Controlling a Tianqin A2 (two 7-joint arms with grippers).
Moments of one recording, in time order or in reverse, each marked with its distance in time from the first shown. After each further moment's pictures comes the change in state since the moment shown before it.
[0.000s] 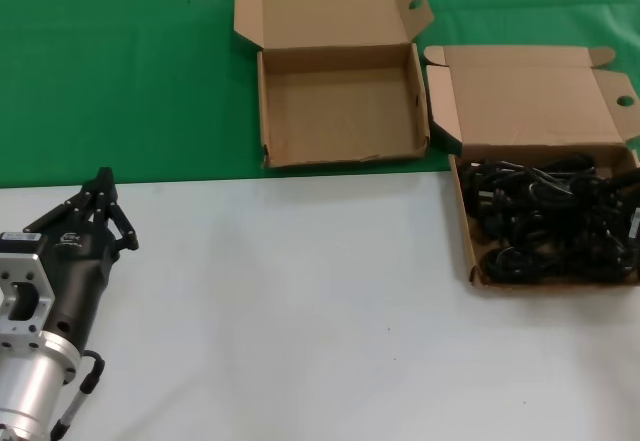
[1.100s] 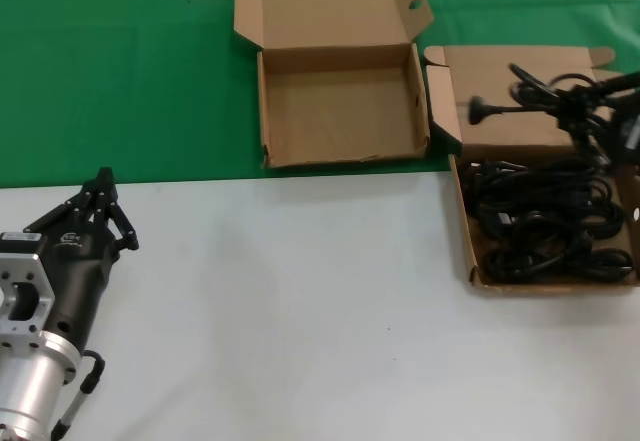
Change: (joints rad) left arm 0.000 0.000 0.000 0.000 0.000 0.000 0.000; right arm 0.077 0.005 0.034 0.159 -0.013 0.004 0.137
